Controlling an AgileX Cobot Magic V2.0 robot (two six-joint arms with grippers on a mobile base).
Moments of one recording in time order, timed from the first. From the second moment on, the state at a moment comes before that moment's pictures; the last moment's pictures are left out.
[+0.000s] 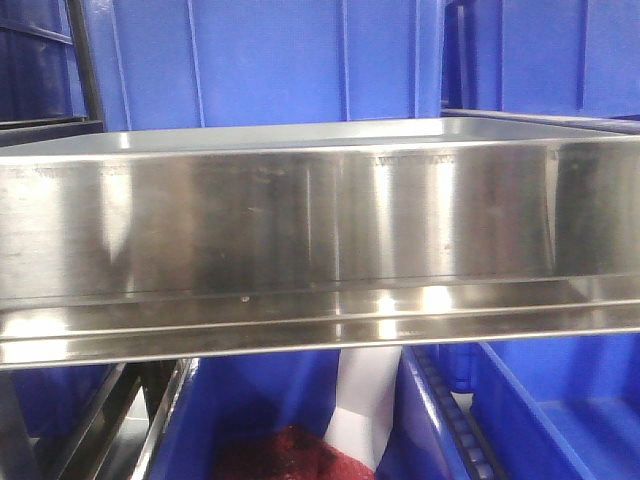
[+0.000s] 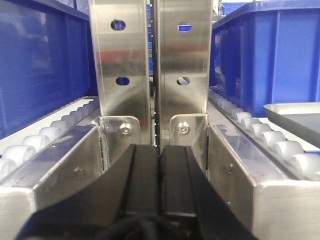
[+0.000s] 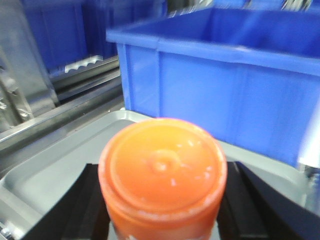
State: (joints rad) left arm 0.03 -0.02 0.04 -0.06 -0.02 0.09; right arm 0.69 0.81 -0.80 -0.21 0.26 0.34
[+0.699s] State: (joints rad) left arm 0.03 -0.02 0.04 -0.06 -0.02 0.09; right arm 0.69 0.61 -0.77 -0.21 0.45 0.34
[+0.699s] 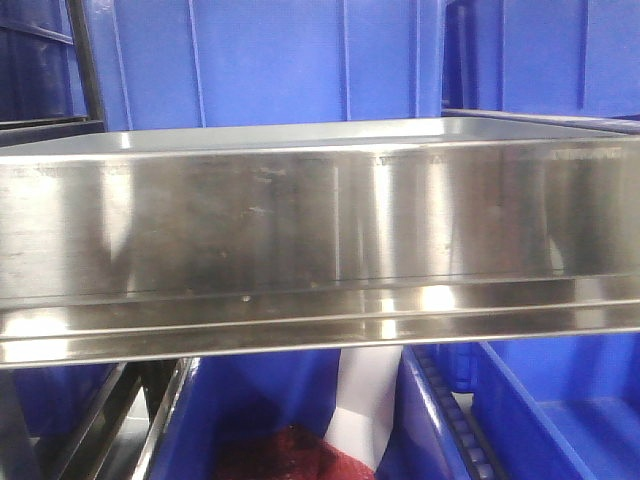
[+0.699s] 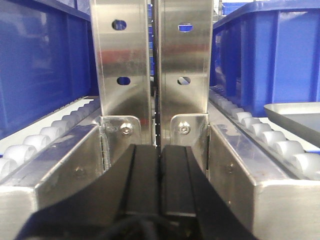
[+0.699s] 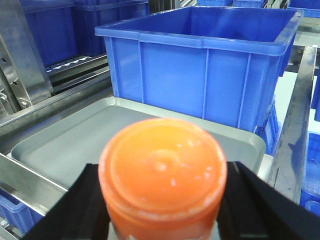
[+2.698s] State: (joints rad) left arm 0.03 -0.02 0.04 -0.06 -0.02 0.09; right arm 0.10 -0.01 -0.37 -0.45 0.39 0.34
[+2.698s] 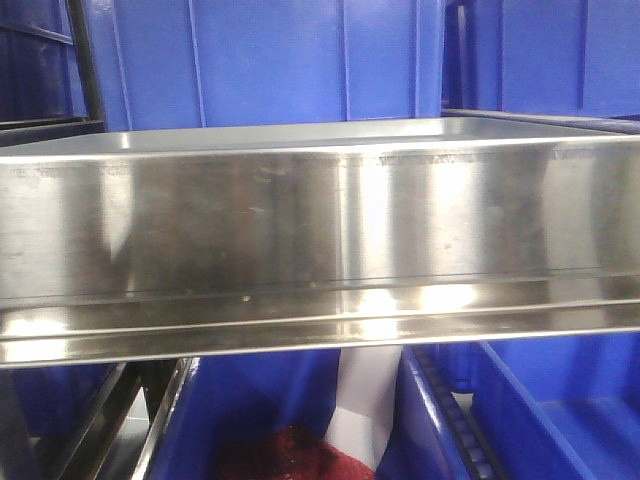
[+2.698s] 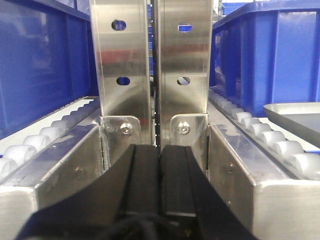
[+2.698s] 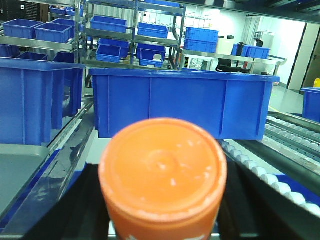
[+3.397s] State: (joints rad) left arm 0.03 -0.02 0.04 -0.06 -0.02 0.09; right arm 0.10 -0.01 -0.37 -0.45 0.39 0.34
